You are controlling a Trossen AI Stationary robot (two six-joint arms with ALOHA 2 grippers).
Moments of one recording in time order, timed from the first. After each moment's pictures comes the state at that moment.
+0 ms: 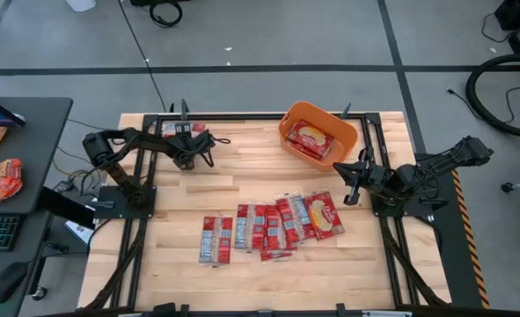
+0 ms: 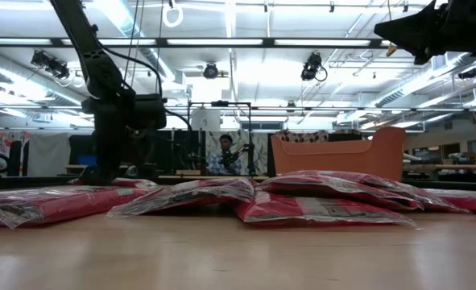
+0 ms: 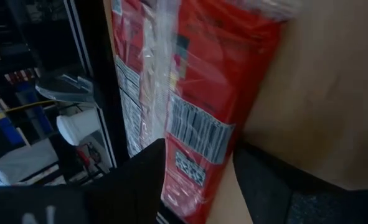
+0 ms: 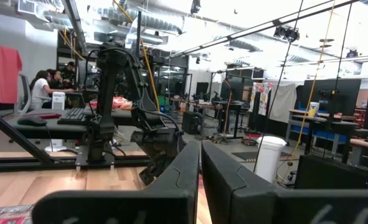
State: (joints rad) left arm 0.62 1.69 0.61 -0.24 -0.79 0.58; right arm 0.37 0.43 0.05 0.75 0.71 -0.37
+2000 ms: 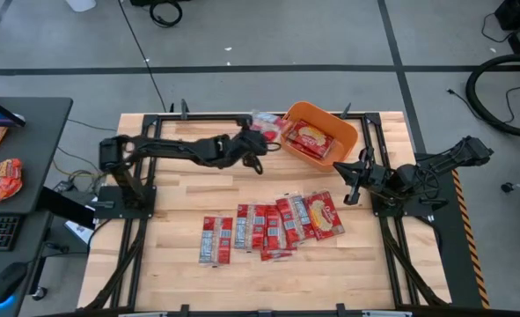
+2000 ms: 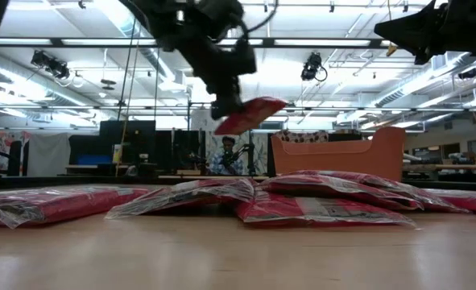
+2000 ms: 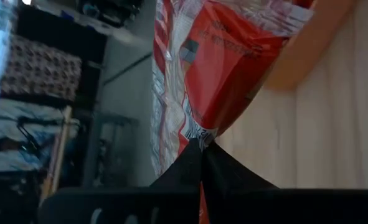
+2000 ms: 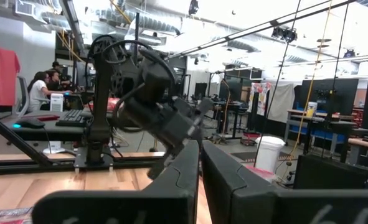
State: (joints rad) left arm 0.19 1.78 1.21 -0.01 -0.69 0.71; right arm 0.37 0.43 0.05 0.75 0.71 -0.37
